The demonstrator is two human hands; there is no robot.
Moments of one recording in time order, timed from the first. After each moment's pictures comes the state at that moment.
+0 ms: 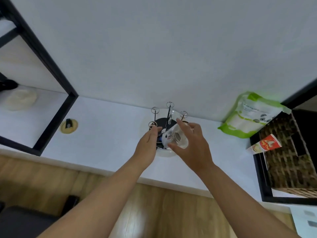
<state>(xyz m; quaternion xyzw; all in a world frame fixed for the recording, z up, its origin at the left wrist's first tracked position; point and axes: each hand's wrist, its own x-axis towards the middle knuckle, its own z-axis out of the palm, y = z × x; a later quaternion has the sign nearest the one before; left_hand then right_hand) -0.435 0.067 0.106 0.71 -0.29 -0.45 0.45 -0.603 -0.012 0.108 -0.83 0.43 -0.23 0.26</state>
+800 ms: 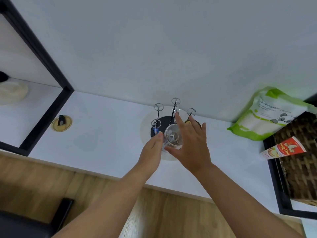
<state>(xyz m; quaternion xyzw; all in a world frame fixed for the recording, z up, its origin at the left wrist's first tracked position) -0.438 0.056 0.038 0.71 -0.26 -0.49 0.44 -0.570 -0.031 0.047 -0.88 0.40 -0.20 0.16</state>
